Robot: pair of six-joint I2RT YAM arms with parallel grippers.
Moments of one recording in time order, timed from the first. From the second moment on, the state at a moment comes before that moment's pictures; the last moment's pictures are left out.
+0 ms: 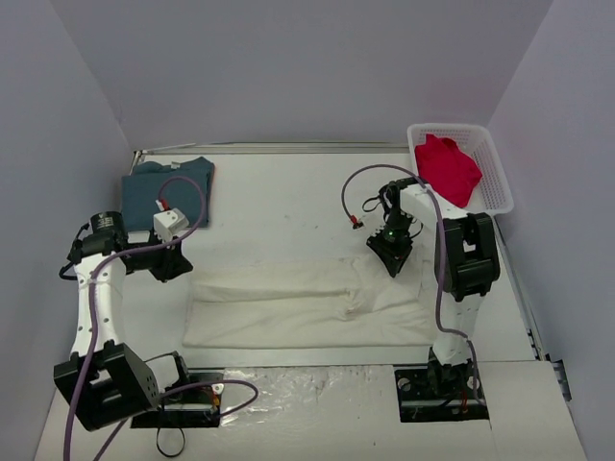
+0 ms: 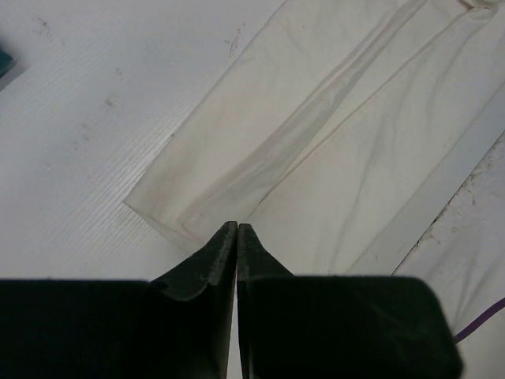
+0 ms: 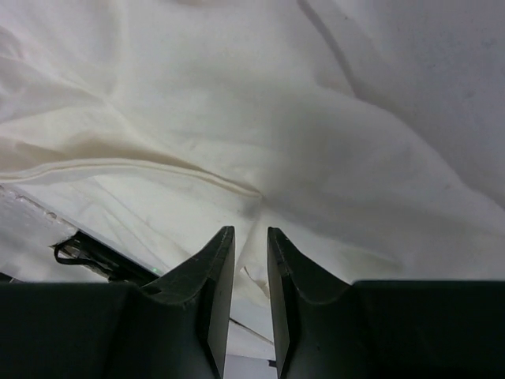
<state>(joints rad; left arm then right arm) 0.35 1.15 1.03 -1.11 0.87 0.90 0.23 1.98 1.43 -1.22 -0.20 -0.63</state>
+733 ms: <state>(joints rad) 0.04 1.68 1.04 -0.91 0.52 0.92 0.19 2.03 1.38 -1.13 -0.14 -0.60</state>
